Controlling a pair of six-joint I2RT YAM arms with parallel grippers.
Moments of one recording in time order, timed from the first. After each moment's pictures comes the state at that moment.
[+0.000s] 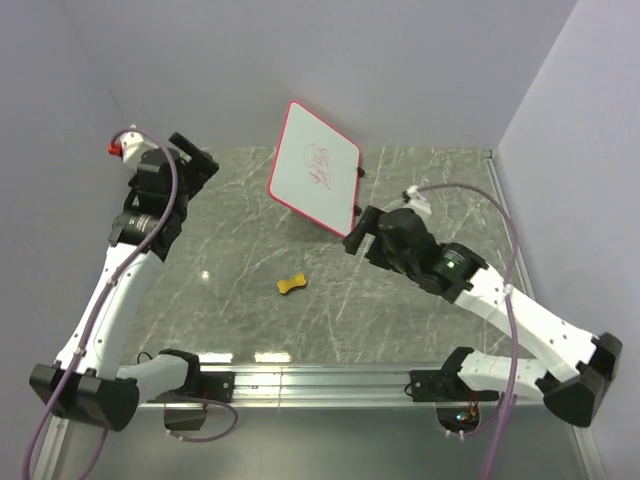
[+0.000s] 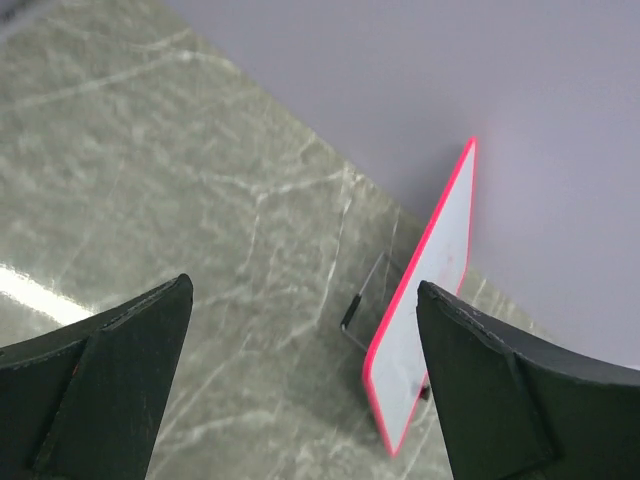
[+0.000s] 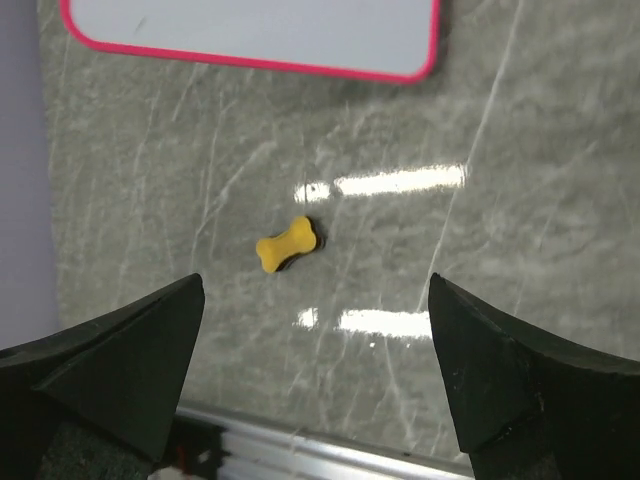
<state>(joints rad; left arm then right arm) -0.21 1.17 1.31 -0.46 -0.42 -0.76 0.85 1.15 1.15 -0.68 0.42 0.92</state>
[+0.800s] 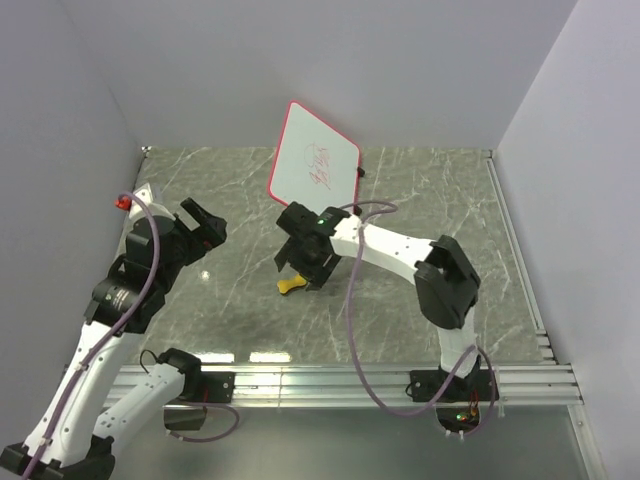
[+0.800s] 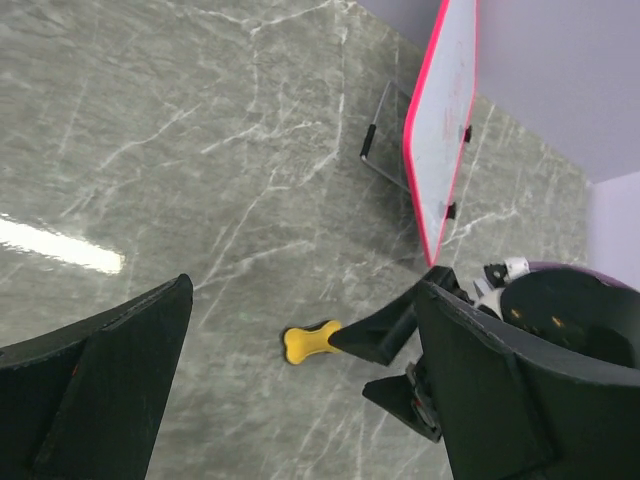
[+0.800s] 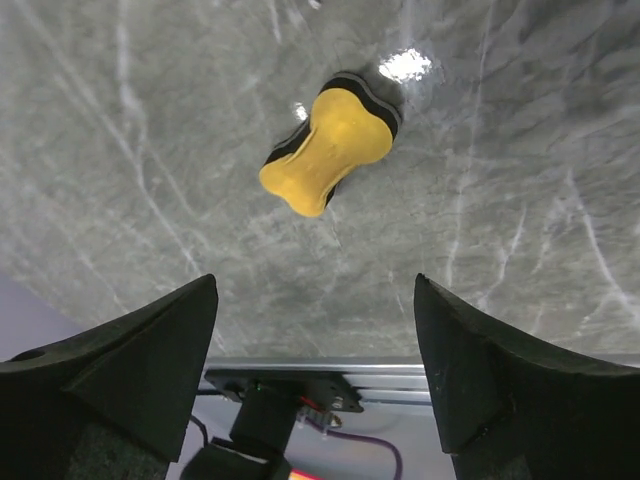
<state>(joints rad) -0.35 0.74 1.02 -0.69 -0.29 -0.75 0.91 1.92 1.58 -0.90 0.05 1.46</state>
